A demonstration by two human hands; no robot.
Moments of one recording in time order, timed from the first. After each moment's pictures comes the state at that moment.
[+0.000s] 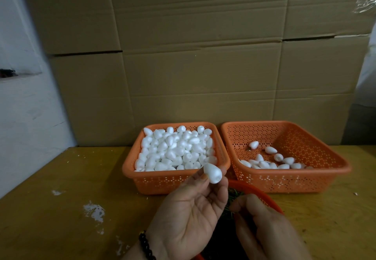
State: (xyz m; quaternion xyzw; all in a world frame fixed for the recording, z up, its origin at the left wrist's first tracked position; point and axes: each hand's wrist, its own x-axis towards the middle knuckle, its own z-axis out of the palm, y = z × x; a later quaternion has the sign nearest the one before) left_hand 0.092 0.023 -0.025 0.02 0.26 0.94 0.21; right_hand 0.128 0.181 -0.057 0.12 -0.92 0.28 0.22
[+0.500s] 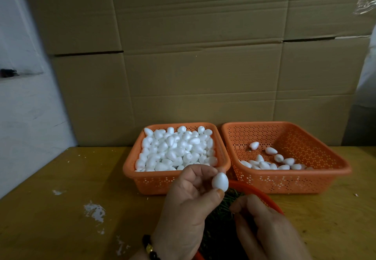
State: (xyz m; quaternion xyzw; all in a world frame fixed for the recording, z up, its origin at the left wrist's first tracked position) left_hand 0.093 0.031 -0.034 0.15 0.55 0.82 -0.03; right_hand 0.128 0.182 -0.059 0.12 -0.92 0.30 0.21
